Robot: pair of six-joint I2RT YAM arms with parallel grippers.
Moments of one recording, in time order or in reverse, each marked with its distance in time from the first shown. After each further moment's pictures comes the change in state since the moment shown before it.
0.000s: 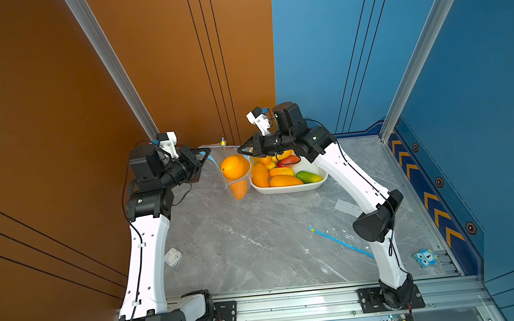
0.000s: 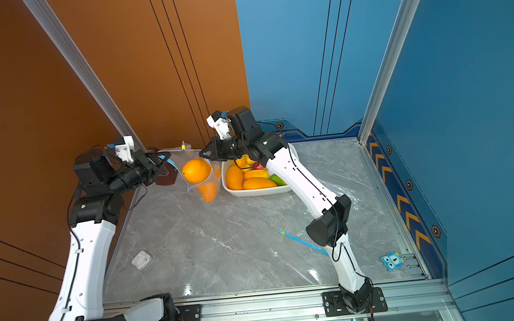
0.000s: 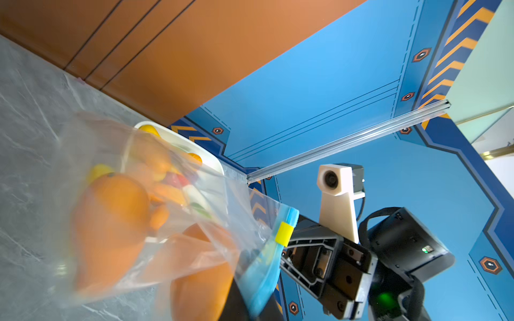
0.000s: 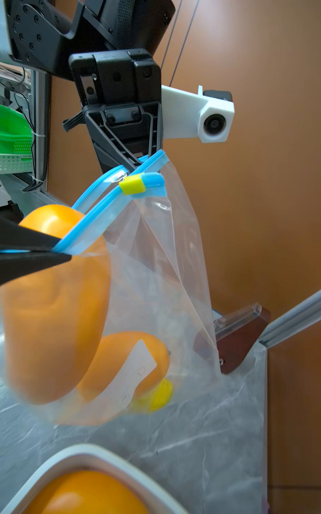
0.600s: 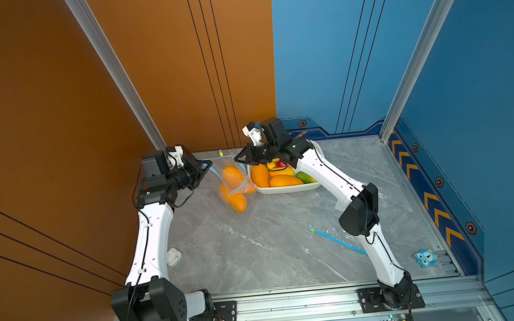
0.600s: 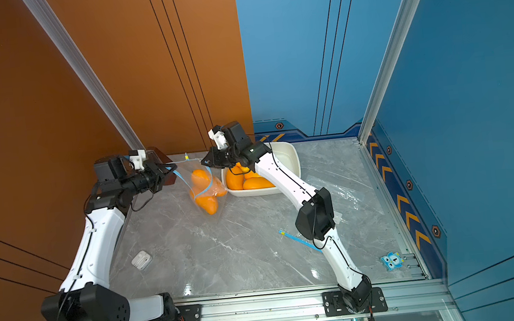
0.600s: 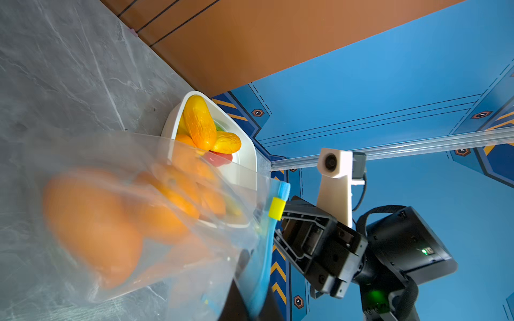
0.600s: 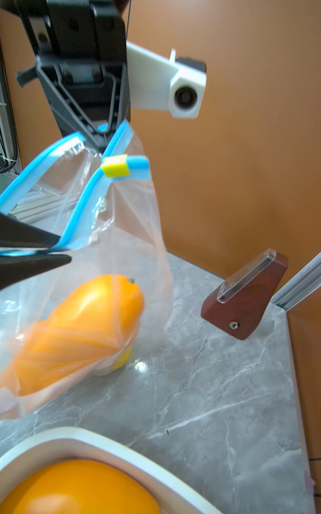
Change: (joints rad) left arm 0.037 0.138 -0.117 -0.011 0.043 0.037; right arm -0.025 0.183 -0.045 0.074 0.076 0.011
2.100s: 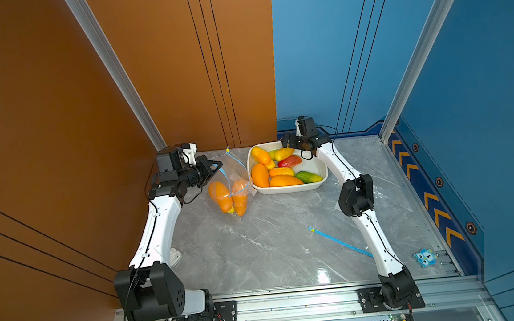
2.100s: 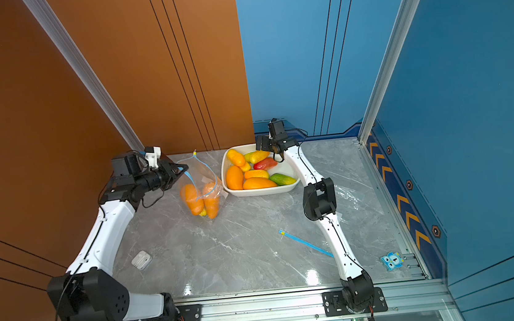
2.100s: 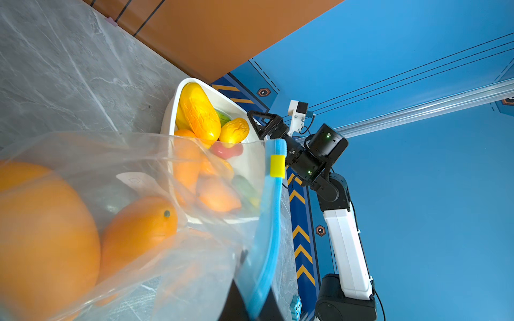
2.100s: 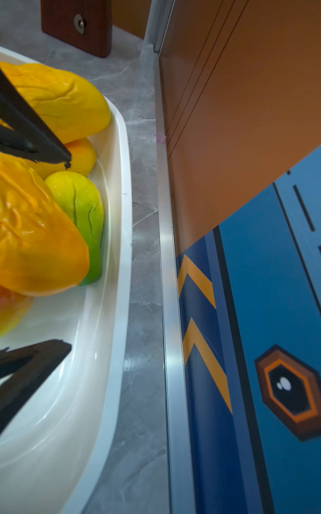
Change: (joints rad) left arm -0.086 0.090 0.001 0.029 -0.011 0.149; right arm -0.364 0.406 0.264 0.047 0.438 -0.183
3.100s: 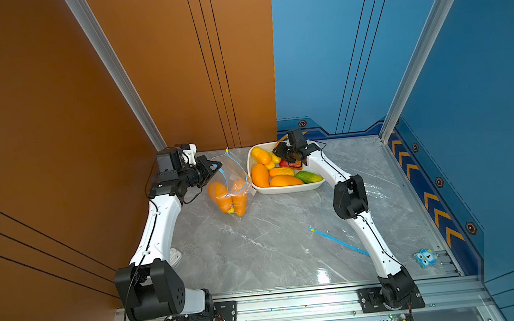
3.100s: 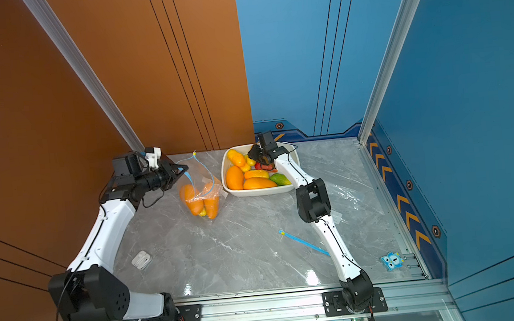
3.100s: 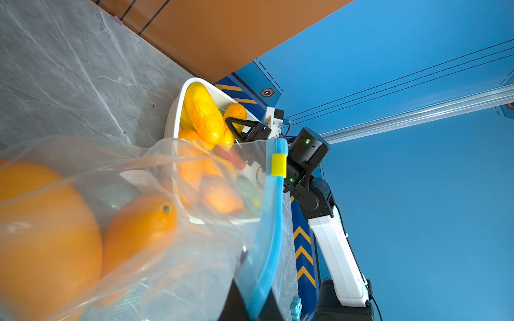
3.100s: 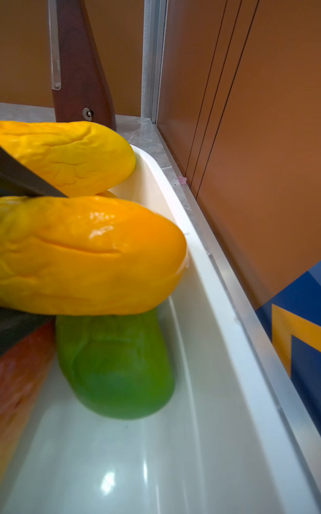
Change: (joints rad) left arm -0.003 0.010 0.000 0.001 0.000 -0.001; right arm 0.085 -0.032 -0.177 0.094 -0.099 0.307
